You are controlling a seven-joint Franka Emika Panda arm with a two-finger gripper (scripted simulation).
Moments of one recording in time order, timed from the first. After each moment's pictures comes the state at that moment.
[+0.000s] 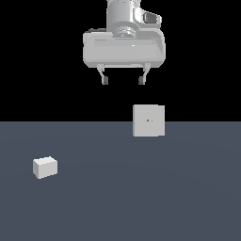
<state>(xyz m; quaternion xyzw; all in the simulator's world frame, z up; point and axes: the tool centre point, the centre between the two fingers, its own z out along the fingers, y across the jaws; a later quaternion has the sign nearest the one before) 0.007 -0.008 0.202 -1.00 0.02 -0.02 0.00</state>
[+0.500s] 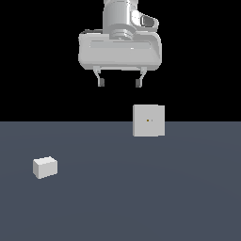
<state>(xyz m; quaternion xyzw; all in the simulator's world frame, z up) 0.006 0.001 0.195 -1.00 0.00 -0.03 0.01</state>
